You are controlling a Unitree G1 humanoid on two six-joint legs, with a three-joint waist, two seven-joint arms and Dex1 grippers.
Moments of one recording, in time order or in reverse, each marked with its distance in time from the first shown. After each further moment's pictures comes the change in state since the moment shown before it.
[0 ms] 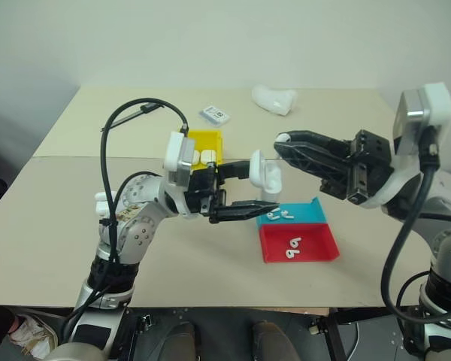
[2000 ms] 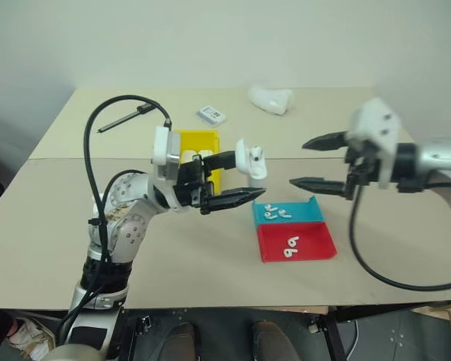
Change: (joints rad) left arm 0.027 0.026 0.072 -0.007 0.032 -0.017 0.041; right arm -0.273 -0.382 0.556 0.389 -0.736 -0.167 0.423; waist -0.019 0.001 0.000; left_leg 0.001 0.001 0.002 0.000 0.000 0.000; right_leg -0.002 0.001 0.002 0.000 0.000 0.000
